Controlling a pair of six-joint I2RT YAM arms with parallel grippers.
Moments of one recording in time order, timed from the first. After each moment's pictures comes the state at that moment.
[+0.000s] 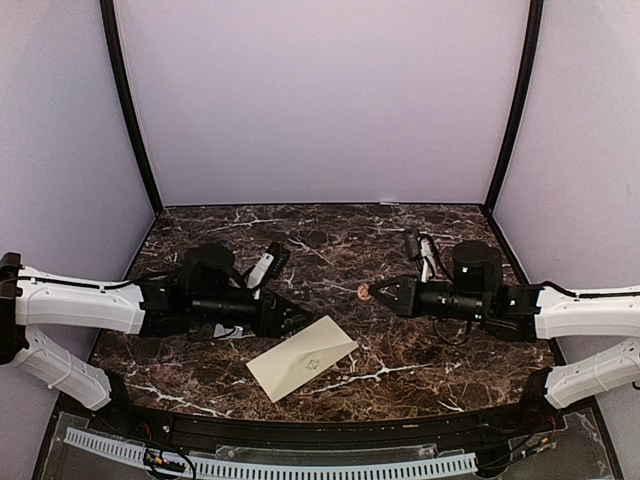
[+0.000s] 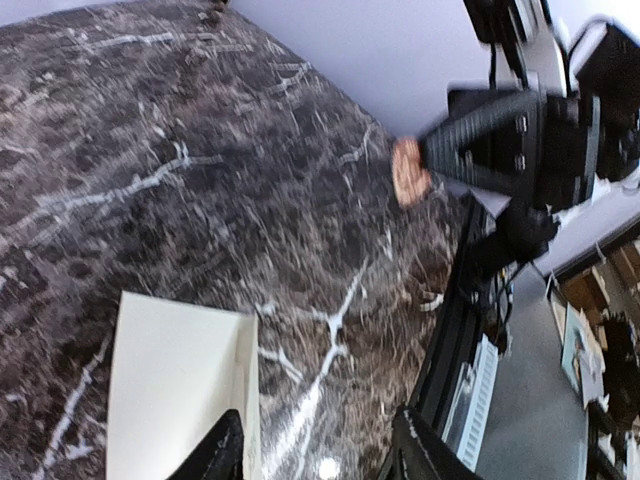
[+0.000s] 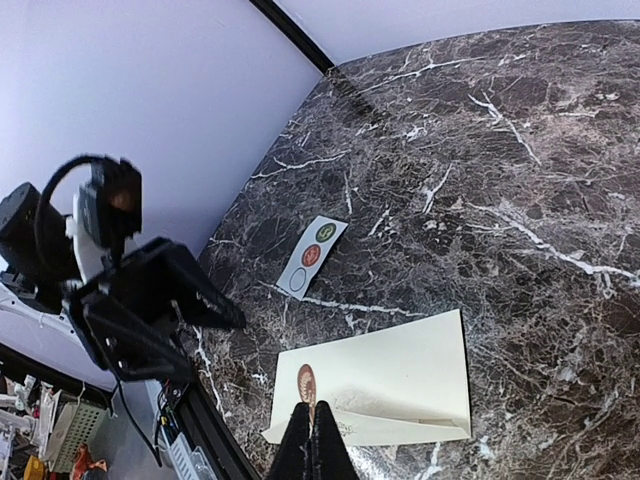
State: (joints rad) left arm -0.91 1.32 0.72 0.19 0.29 -0.46; right arm 0.93 1.12 0.58 0.22 -0.13 0.69
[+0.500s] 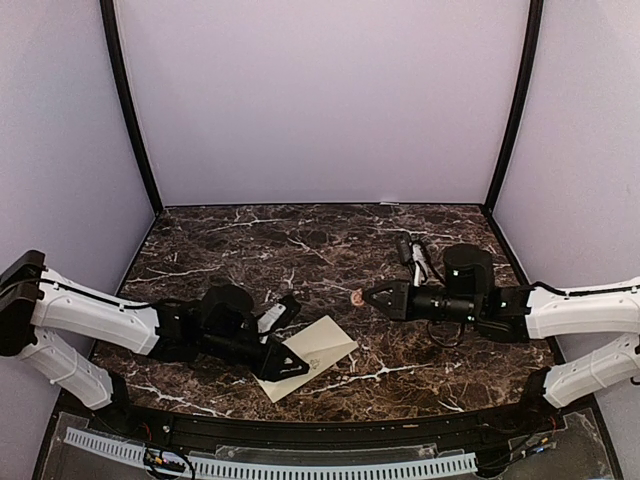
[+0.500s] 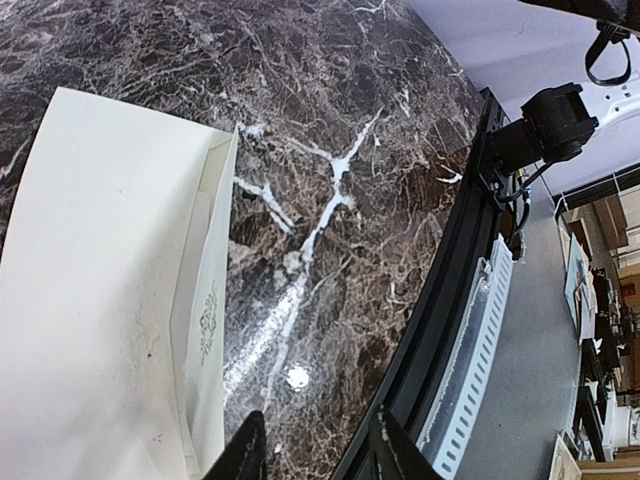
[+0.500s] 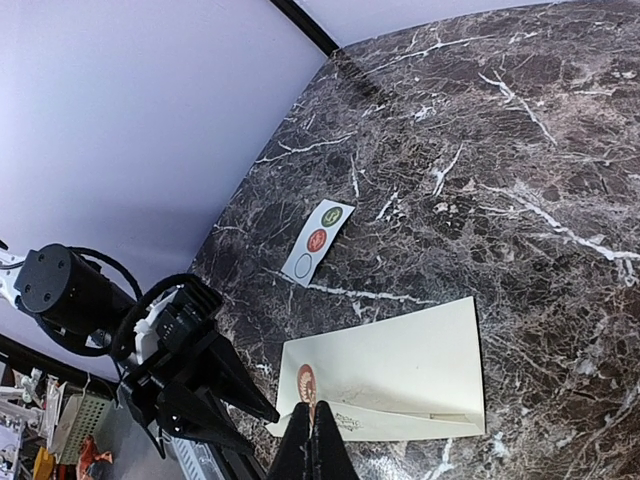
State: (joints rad) left arm -1.06 1.39 0.58 0.15 0.33 -0.56; right arm 0.94 1.17 0.58 0.26 -0.16 0.71
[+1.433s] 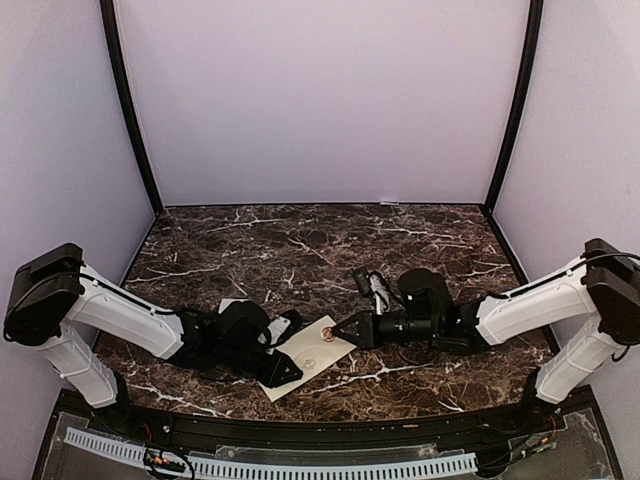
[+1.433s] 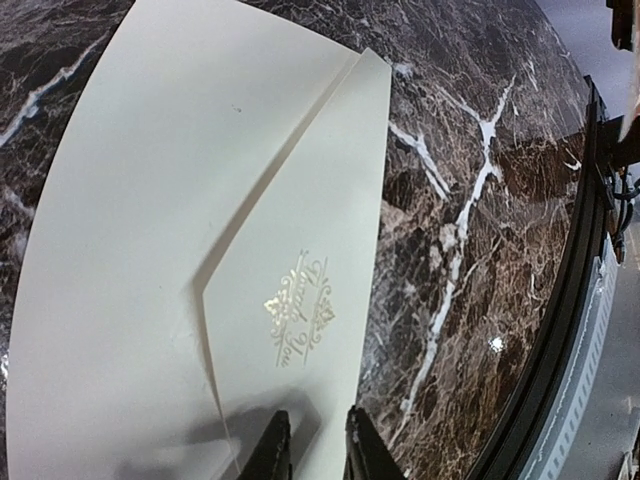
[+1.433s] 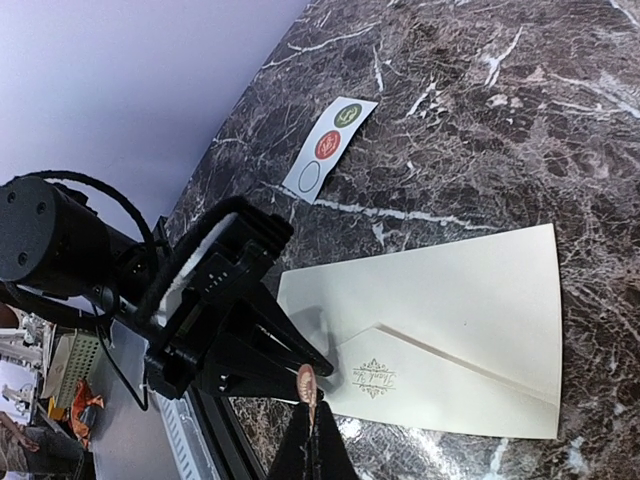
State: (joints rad) left arm -1.07 1.59 0.58 0.17 0.20 -0.54; right arm 1.02 1.50 0.60 0.46 -0.27 0.72
